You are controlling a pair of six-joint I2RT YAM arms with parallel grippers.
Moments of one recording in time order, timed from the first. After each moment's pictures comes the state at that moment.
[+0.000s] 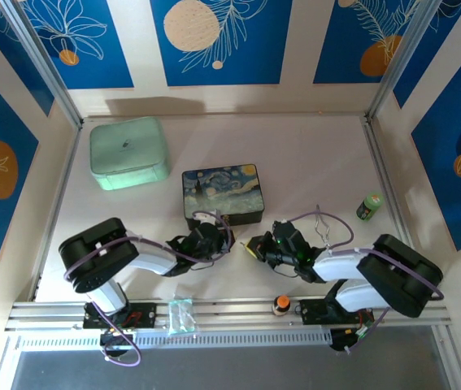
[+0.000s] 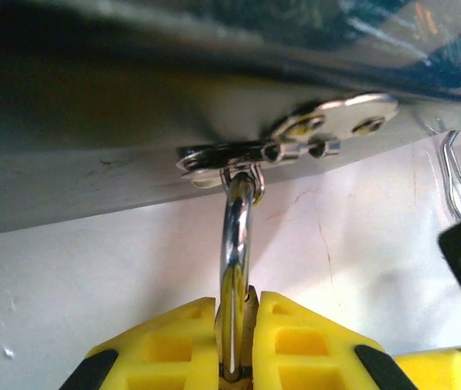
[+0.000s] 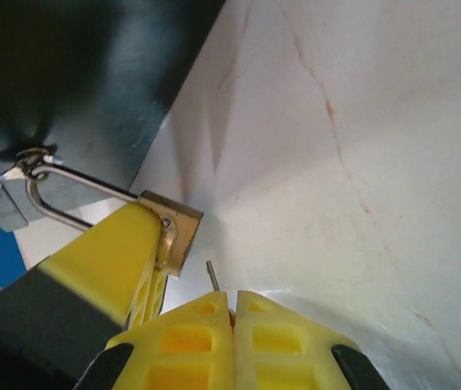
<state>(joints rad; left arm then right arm) -1.01 1.65 0.49 0.57 -0.15 -0.99 0.80 1.35 0.18 0.56 -0.18 1.50</state>
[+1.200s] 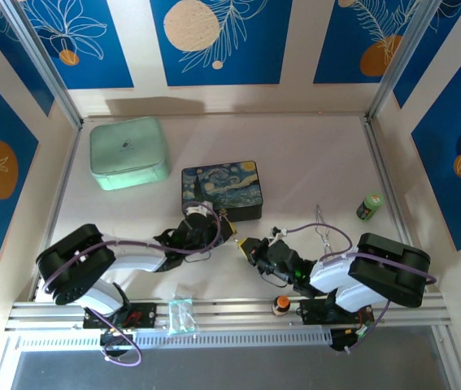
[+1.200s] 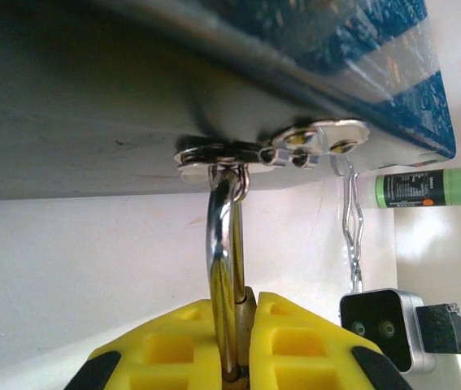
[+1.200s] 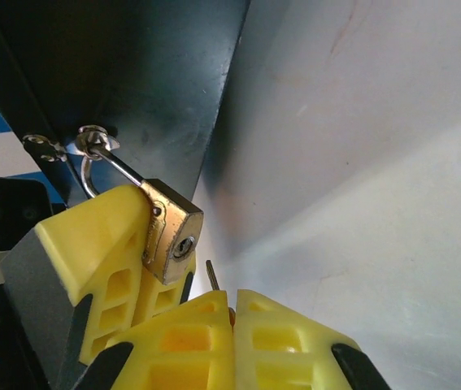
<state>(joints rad) -0.92 1.50 0.49 0.51 0.01 -1.20 1.06 1.39 0.12 0.88 0.24 1.68</state>
